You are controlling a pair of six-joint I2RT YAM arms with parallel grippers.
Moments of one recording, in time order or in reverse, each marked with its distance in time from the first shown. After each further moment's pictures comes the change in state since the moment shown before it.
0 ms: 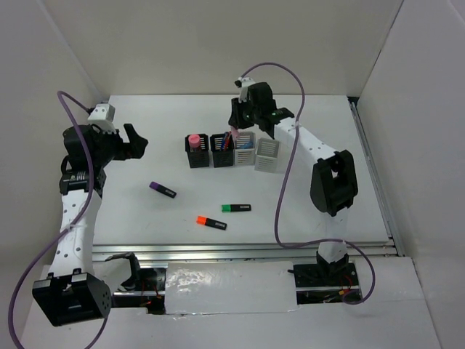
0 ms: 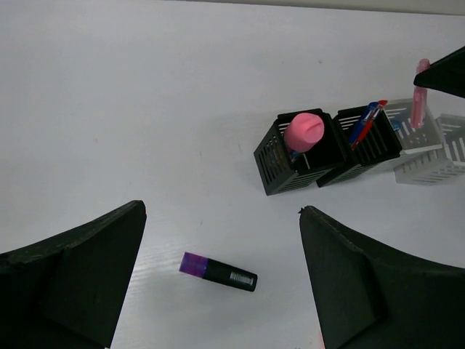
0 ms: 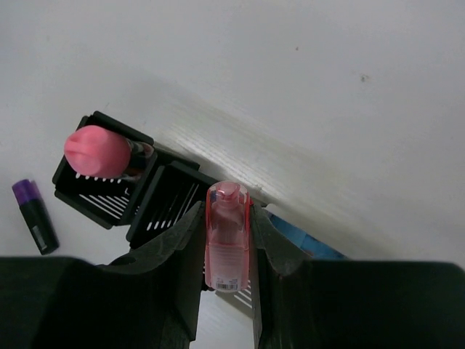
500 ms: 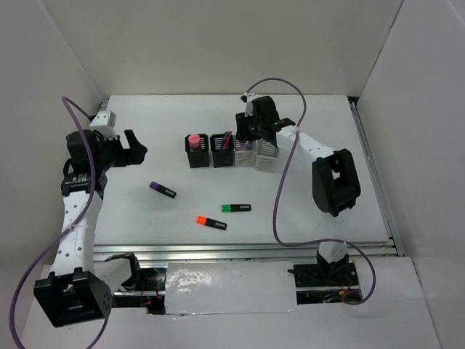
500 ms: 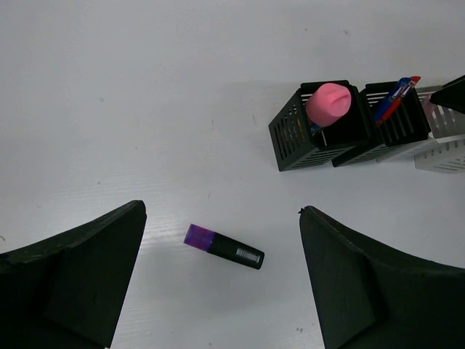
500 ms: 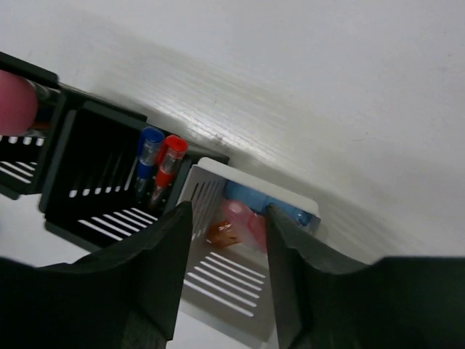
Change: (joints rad) left arm 0.014 -0.005 -0.045 -0.060 -0.048 -0.002; right arm -0.016 -0.014 -0.195 0.046 0.048 -0.006
